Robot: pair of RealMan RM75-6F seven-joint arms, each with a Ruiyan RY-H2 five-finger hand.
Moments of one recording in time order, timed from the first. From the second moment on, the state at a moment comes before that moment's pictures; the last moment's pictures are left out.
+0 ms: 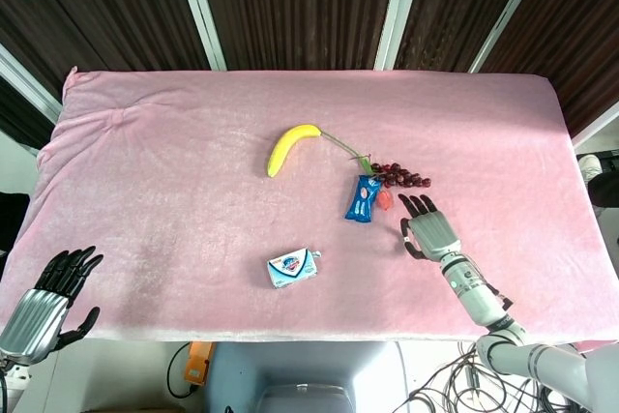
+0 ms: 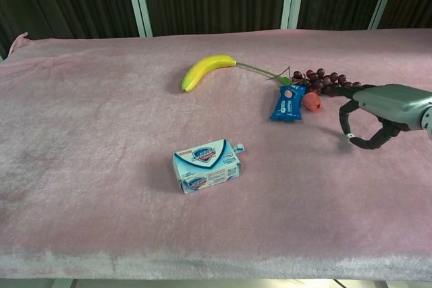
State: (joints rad) left arm -0.13 -1.08 0.08 -1.52 1.74 1.53 -0.15; right arm 0.60 -1.59 0.09 -1.10 -1.32 0.86 -0.16
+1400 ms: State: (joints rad) left arm -0.12 -1.09 0.09 -1.53 1.75 1.54 -0.14; right arm 0.50 -1.31 0.16 -1.66 -1.40 1.23 -0.28
